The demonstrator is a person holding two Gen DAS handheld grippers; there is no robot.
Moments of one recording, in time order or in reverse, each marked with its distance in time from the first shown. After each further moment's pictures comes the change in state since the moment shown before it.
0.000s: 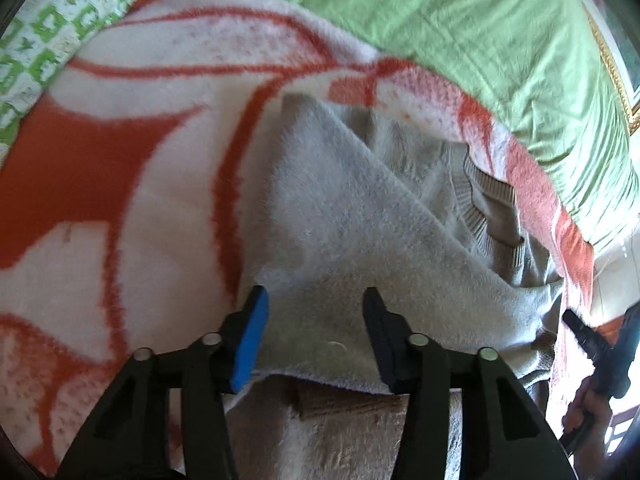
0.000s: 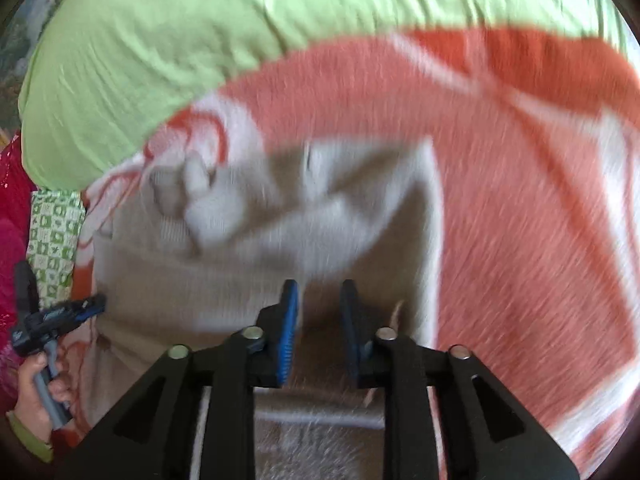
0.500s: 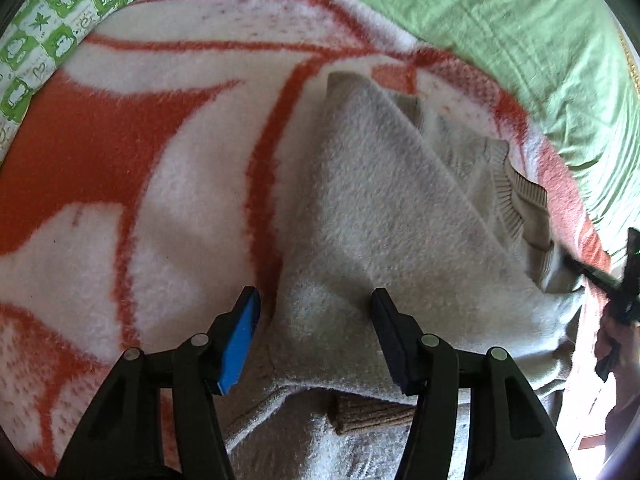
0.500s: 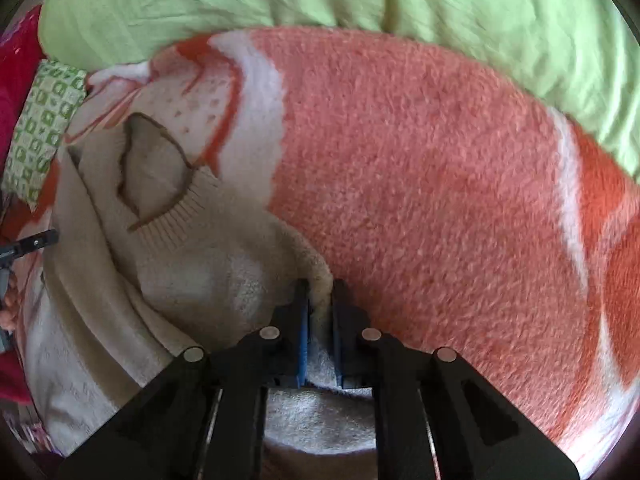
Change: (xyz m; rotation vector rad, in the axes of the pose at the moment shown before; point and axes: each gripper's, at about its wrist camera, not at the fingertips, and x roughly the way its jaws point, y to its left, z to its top) left arm 0.021 0.019 -0.001 -0.040 0.045 0.060; right arm 0.099 0.033 0.083 -0.455 0.241 0.024
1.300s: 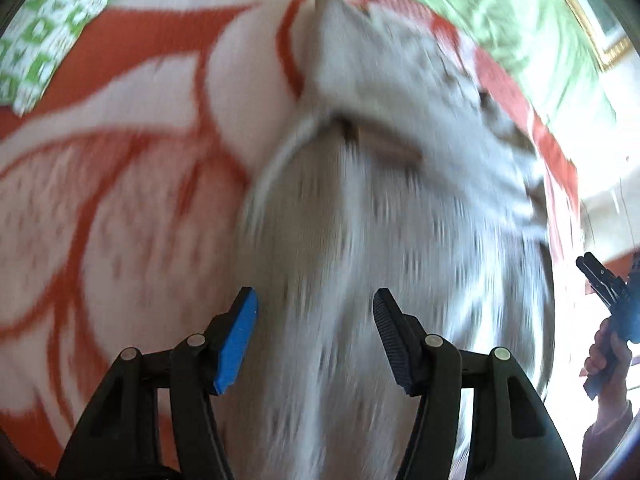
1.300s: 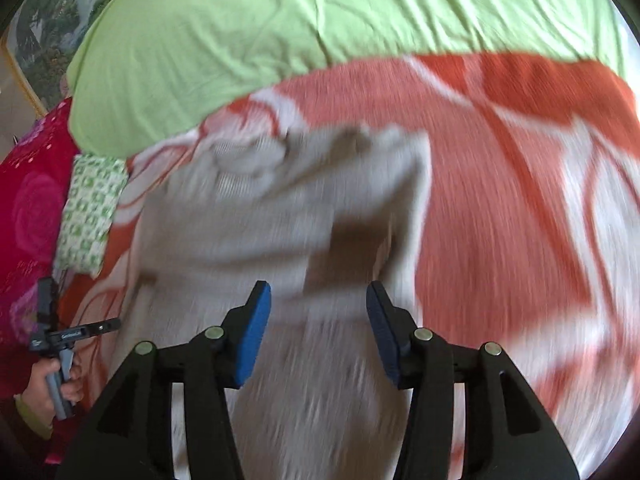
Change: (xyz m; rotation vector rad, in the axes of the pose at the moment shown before) left arm -0.092 0.041 -0.148 0.143 0.153 -0.091; right arm -0.139 0.090 -0.223 0.379 -0.193 0.073
